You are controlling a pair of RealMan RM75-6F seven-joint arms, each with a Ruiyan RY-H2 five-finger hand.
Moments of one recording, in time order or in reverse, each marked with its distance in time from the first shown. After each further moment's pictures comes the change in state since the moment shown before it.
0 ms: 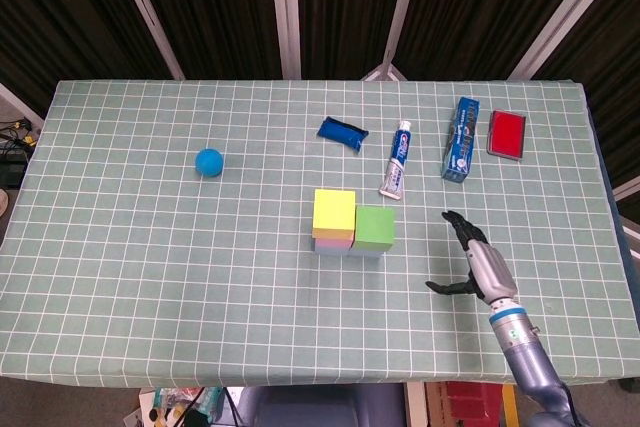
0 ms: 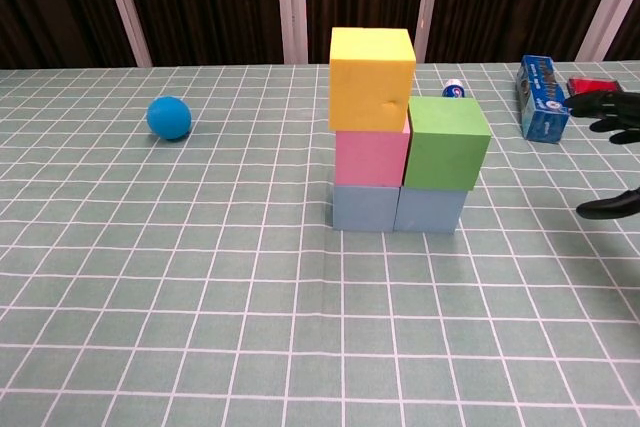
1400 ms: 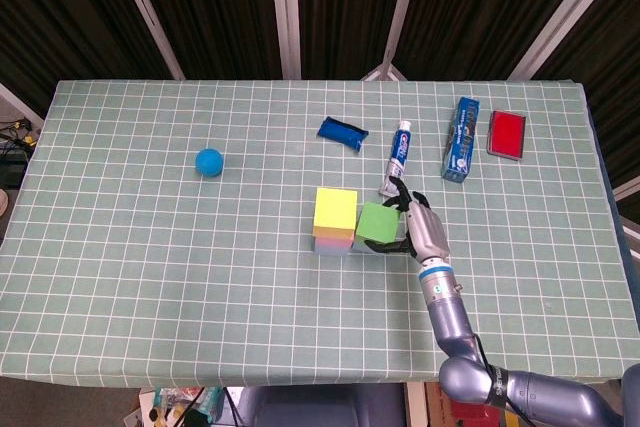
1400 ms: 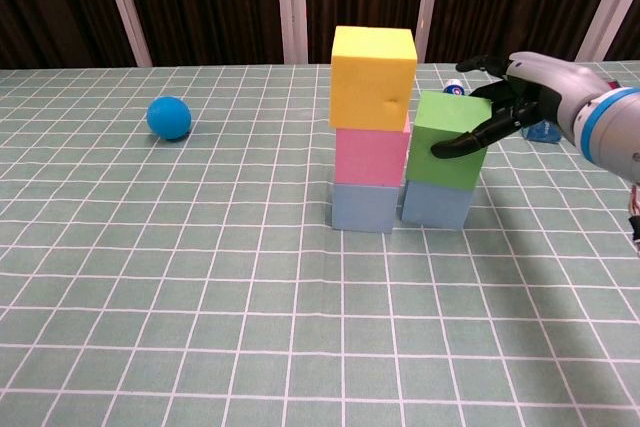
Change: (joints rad) left arm -0.016 0.015 -0.025 -0.004 -0.061 -0.037 -0.023; right arm 0.262 -0.315 0.170 0.093 0.380 0.125 -0.283
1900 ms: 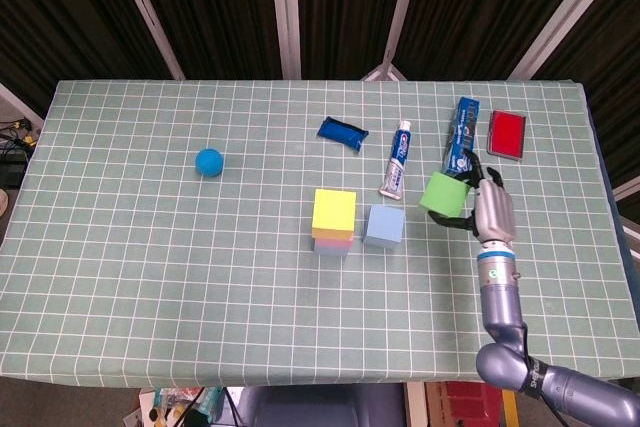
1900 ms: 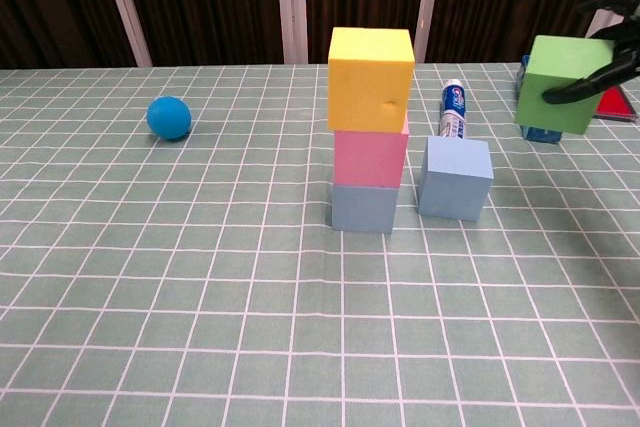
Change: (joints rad) left arm 0.006 -0.010 0.006 -0.008 0.010 0.014 0.029; right arm -0.085 0.157 0.037 0.092 -0.044 0.047 0.081
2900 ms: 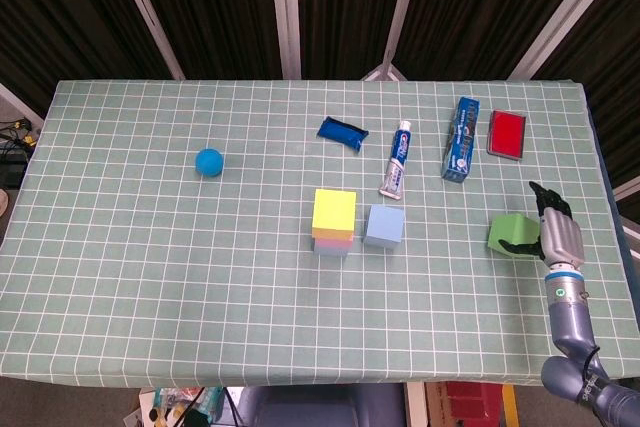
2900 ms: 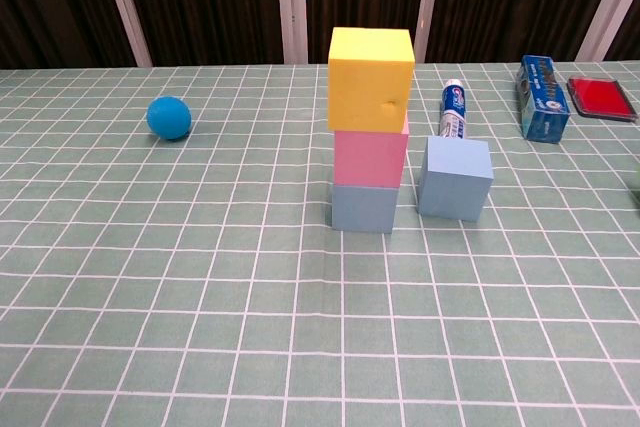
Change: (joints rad) left arm 0.007 0.002 -0.001 -0.002 -0.001 0.010 -0.009; right arm -0.126 0.058 -0.147 0.339 -0.157 -0.187 0.180
